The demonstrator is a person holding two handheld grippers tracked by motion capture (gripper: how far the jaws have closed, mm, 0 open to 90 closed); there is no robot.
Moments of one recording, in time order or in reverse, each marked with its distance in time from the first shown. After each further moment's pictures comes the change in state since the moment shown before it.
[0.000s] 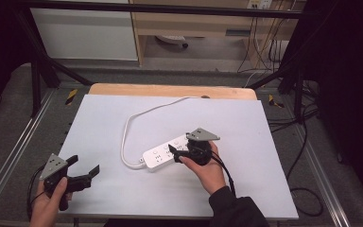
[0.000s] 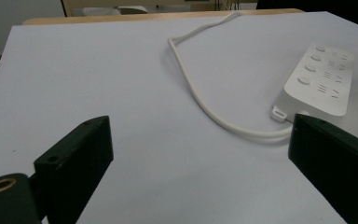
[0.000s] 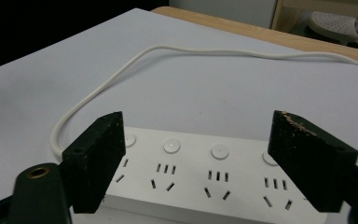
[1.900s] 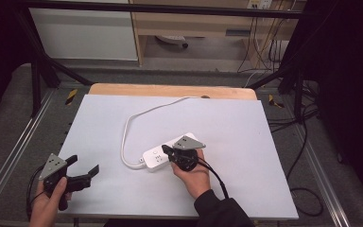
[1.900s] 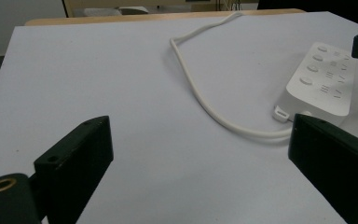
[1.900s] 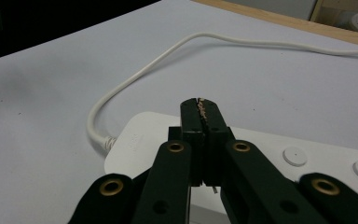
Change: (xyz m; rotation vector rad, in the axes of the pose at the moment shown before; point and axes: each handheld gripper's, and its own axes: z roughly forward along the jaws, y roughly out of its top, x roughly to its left) left arm 0.002 0.000 0.000 0.001 0.006 0.004; right arm 0.029 -0.017 0.025 -0.024 0.100 -0.054
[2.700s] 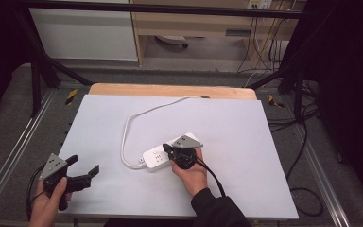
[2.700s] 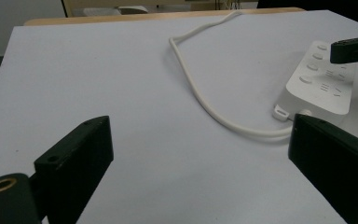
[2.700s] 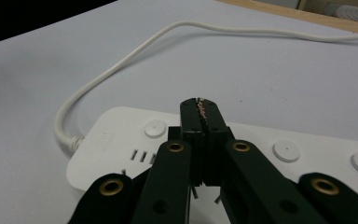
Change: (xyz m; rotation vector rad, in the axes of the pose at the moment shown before) left arm 0.000 0.000 0.000 0.000 -0.003 0.004; right arm -0.009 -0.010 0.017 0.015 -0.051 0.017
